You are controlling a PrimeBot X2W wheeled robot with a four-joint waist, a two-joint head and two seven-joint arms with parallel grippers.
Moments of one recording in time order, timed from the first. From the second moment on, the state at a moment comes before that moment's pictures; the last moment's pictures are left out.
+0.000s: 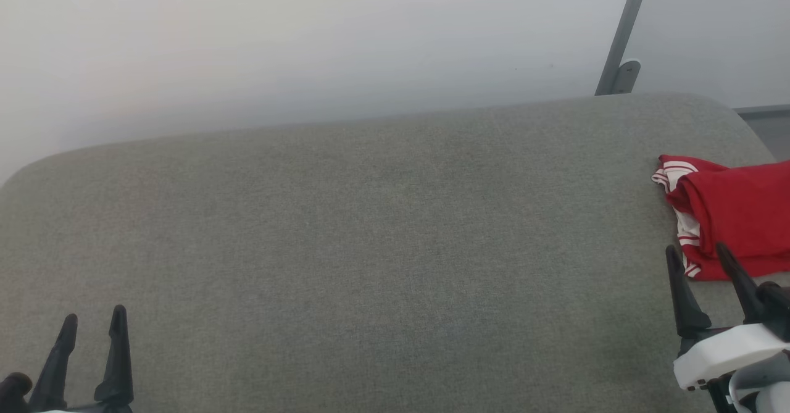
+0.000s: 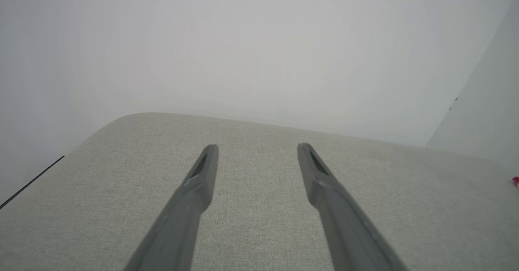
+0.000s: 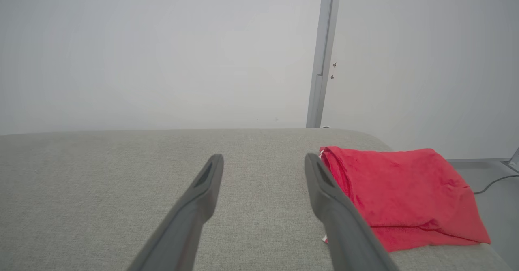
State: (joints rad) left arm 0.14 0.30 0.18 0.13 -0.50 -0.13 -0.26; right arm -0.08 -0.28 -0.04 0.30 0.29 0.13 -0.26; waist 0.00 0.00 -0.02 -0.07
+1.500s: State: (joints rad) left arm 0.16 0.27 0.20 0.14 -0.48 -0.13 -0.26; right arm -0.06 -0.27 0.03 0.32 0.33 0.13 -0.26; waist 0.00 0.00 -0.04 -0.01
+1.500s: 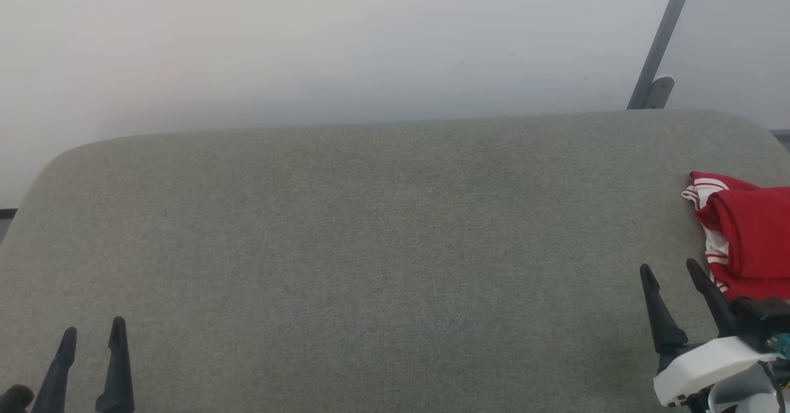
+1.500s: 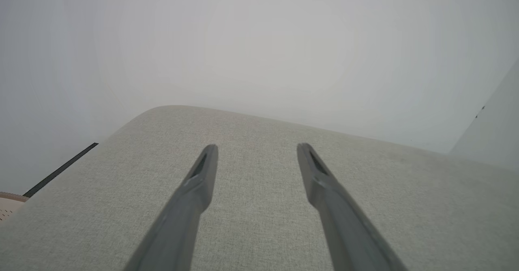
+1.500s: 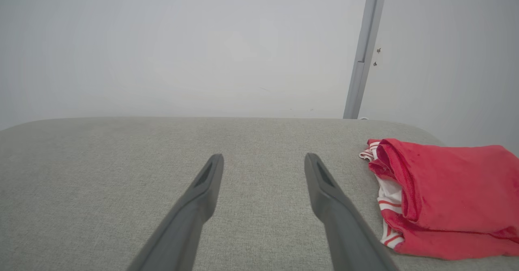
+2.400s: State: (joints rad) left arm 0.16 0.22 0.18 0.18 -0.58 -0.13 -0.22; right arm -0.02 -0.22 0.02 0.36 0.44 0.13 -0.22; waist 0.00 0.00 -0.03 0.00
